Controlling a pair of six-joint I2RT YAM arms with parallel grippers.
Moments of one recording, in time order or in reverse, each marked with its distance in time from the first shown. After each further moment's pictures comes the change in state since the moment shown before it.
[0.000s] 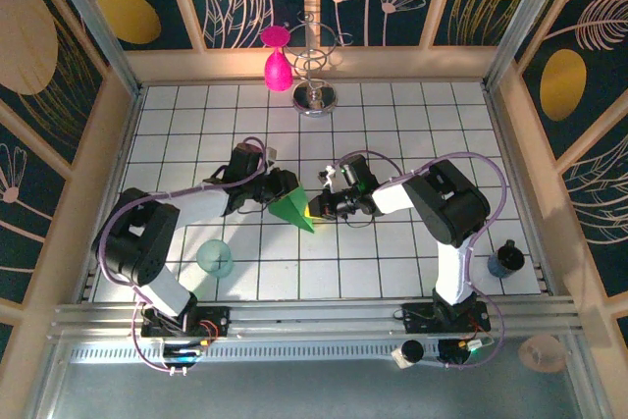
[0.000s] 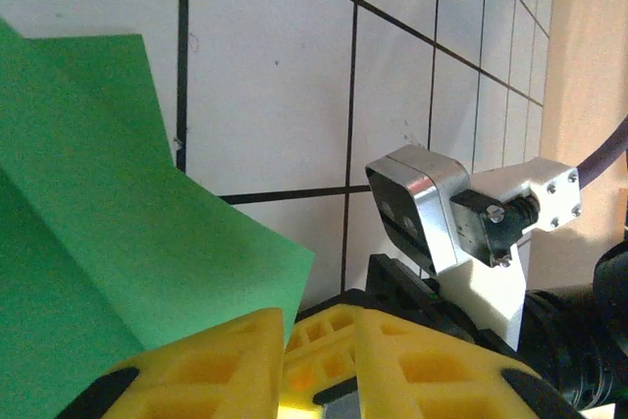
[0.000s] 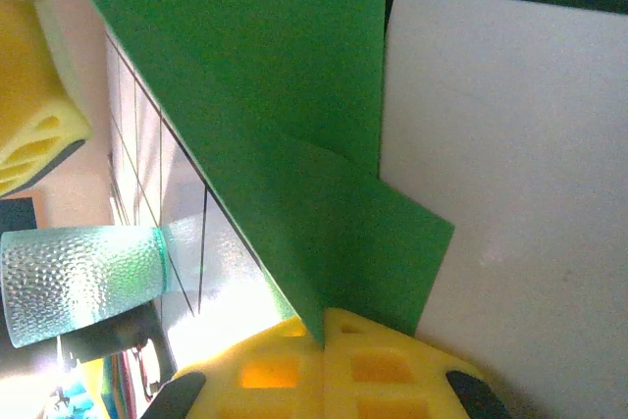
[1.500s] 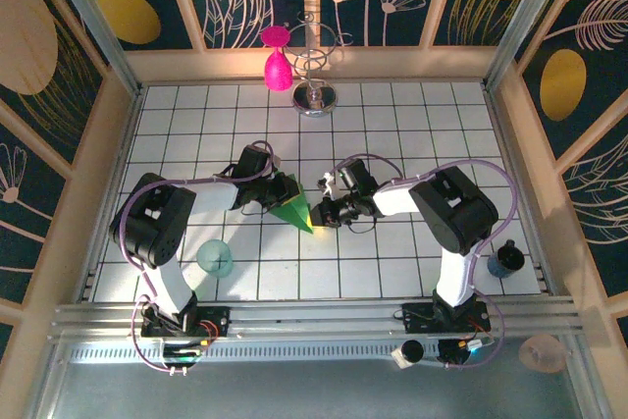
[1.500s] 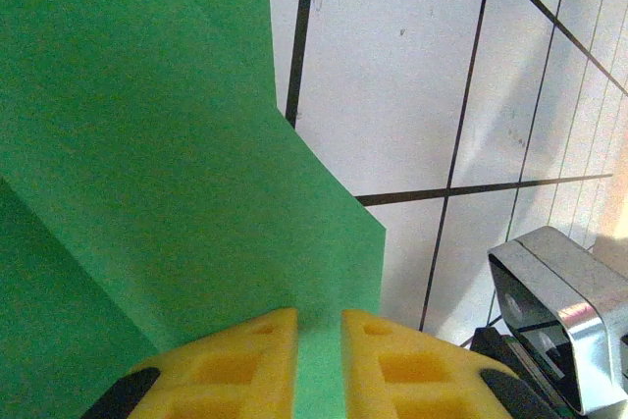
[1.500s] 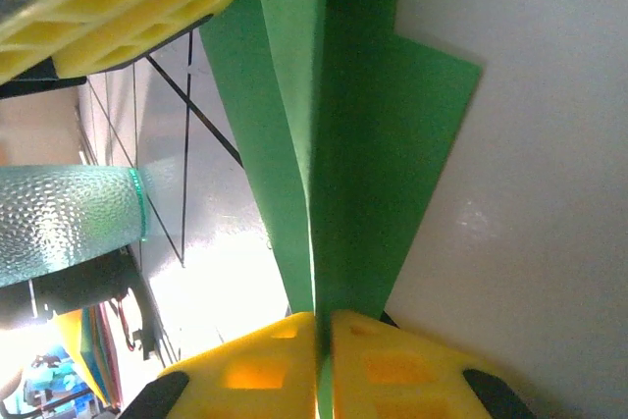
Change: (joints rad) left arm 0.000 0.129 0.065 -0.089 -0.015 0.010; right arm 0.034 -0.074 -0.013 -0.183 0.015 -0.098
